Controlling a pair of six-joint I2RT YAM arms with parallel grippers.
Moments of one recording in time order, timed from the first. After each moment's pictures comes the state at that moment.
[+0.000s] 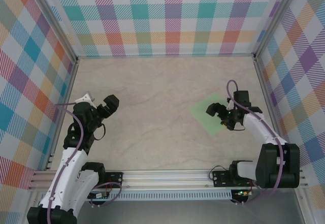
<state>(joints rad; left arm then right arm) -0.06 0.69 0.55 -0.27 0.16 -0.74 0.02 1.25 0.69 -0.59 -0.43 0.56</state>
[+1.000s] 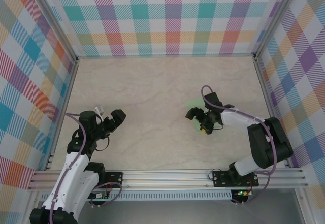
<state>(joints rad) -0.06 0.64 0.42 -0.40 0.38 -0.84 0.43 1.52 0.75 -0.40 -0.32 0.97</state>
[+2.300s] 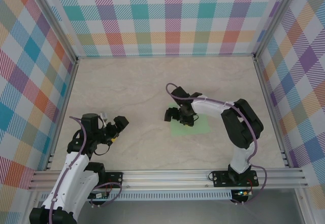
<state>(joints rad) -0.08 0.64 0.41 -0.56 0.49 -0.87 0.70 1.86 1.18 -0.63 -0.17 0.81</state>
